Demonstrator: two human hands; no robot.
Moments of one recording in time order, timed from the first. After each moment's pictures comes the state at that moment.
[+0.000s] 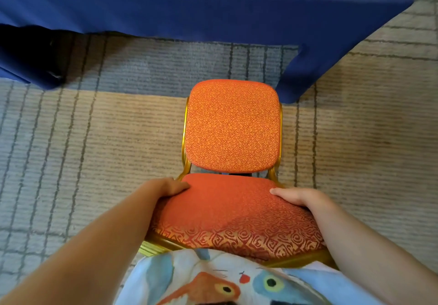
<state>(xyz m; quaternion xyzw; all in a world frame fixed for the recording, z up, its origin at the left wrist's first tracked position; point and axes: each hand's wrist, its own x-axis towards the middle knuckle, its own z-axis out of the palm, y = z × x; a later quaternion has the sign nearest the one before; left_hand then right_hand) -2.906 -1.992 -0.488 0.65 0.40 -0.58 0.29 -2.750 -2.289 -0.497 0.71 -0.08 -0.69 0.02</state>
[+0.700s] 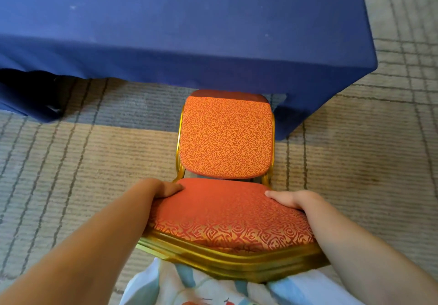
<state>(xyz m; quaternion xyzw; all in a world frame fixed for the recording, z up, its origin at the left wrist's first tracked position) -2.803 -1.948 -0.469 0.65 0.39 -0.59 0.27 -2.647 -2.247 -0.453 0.74 -0.10 -0.67 0.02</state>
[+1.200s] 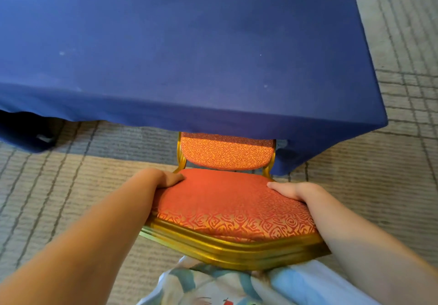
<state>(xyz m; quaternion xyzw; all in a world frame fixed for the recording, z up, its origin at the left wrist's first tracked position) -2.623 -1.865 -0.469 0.73 0.36 -0.54 0.23 -2.465 -2.170 -0.475 0.78 -0.08 -0.62 -0.03</state>
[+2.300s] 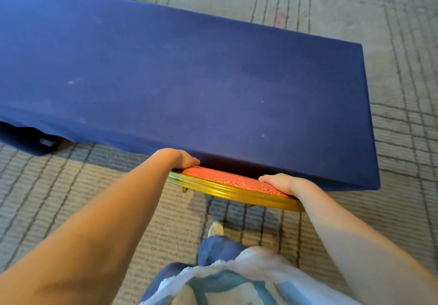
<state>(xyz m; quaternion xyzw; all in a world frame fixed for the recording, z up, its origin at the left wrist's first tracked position) -2.469 -1.826 -0.396 0.79 0.35 -0.45 0.22 -2.340 -2.092 -0.401 0.83 0.07 -0.55 -0.07</state>
